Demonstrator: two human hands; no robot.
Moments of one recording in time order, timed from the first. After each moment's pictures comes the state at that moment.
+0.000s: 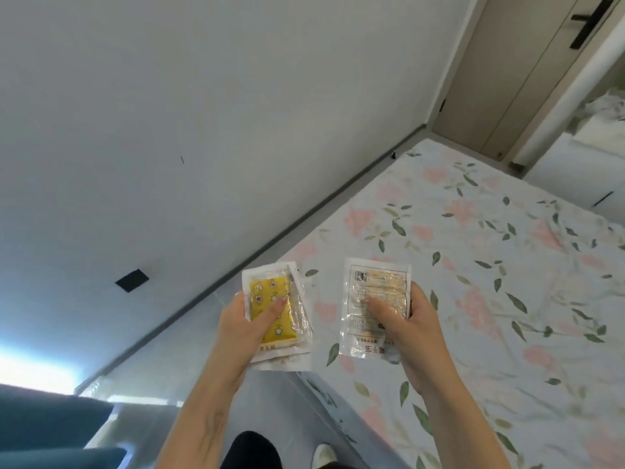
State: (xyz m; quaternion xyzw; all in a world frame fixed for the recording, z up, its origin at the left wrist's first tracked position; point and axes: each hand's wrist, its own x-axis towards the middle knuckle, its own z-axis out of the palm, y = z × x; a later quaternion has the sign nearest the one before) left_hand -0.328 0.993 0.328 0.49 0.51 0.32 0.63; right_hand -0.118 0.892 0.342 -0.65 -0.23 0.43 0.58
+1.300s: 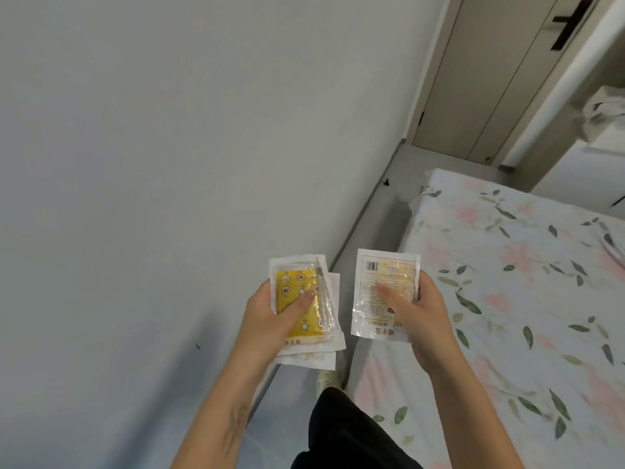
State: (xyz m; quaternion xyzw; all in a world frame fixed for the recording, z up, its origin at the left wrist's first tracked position) left_hand -0.279 1.577 0.337 0.58 0.41 0.23 0.67; right_hand -0.108 1.445 0.332 -0.70 -0.15 0.30 0.63
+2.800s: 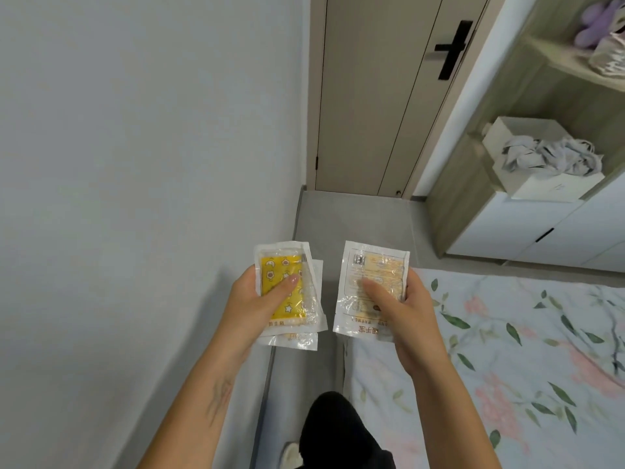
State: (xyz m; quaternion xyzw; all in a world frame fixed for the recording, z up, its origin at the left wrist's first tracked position) left_hand 0.494 1.985 0.345 0.64 0.30 0.10 0.70; right_hand 0.581 1.785 0.354 -0.67 -0.03 0.18 0.72
